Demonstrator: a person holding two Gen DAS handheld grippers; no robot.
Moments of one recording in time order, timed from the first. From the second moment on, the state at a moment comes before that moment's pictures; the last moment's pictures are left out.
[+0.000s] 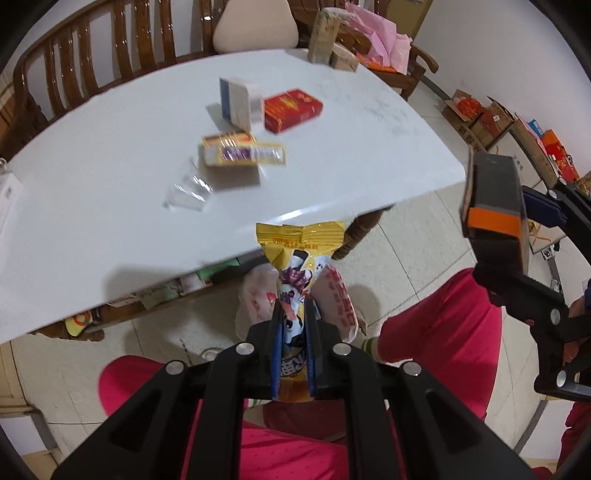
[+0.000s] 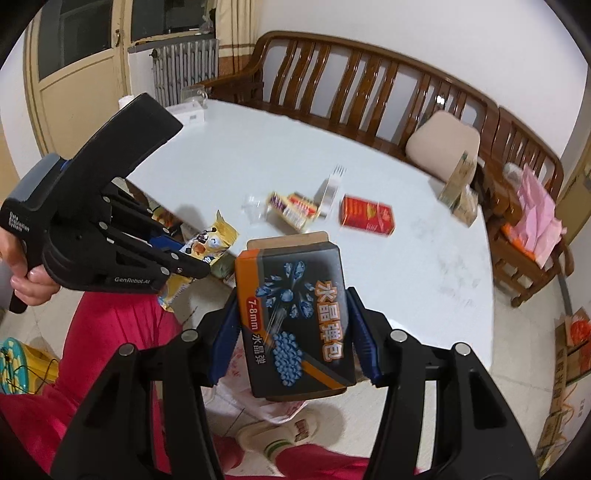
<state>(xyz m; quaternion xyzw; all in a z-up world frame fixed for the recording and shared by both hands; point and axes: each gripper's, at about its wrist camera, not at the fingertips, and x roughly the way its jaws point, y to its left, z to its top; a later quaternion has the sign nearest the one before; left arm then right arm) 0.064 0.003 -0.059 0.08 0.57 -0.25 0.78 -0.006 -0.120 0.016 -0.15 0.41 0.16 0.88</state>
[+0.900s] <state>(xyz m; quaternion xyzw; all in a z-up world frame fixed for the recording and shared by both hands) 0.060 -0.010 -0.179 0.06 0.61 -0.22 0.76 -0.016 -0.124 -0.119 -0.09 0.49 0.12 0.86</state>
